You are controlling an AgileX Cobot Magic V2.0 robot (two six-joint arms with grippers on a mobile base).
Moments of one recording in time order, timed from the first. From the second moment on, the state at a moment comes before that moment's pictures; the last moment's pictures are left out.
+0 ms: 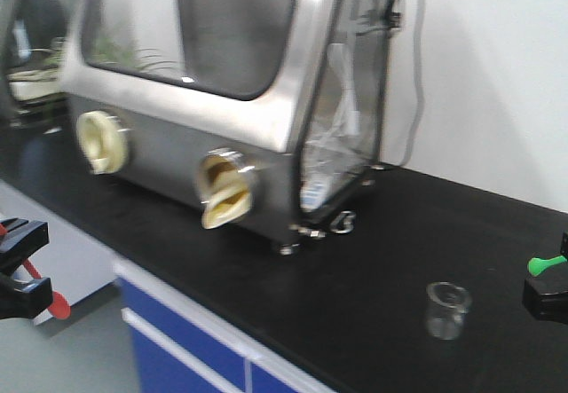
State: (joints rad) left arm -0.28 0.96 -0.76 -0.16 0.05 0.06; right arm 0.48 0.90 -0.73 1.78 -0.53 -1.78
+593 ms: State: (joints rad) left arm -0.28 0.96 -0.76 -0.16 0.05 0.06; right arm 0.48 0.90 -0.73 1.78 -0.53 -1.78
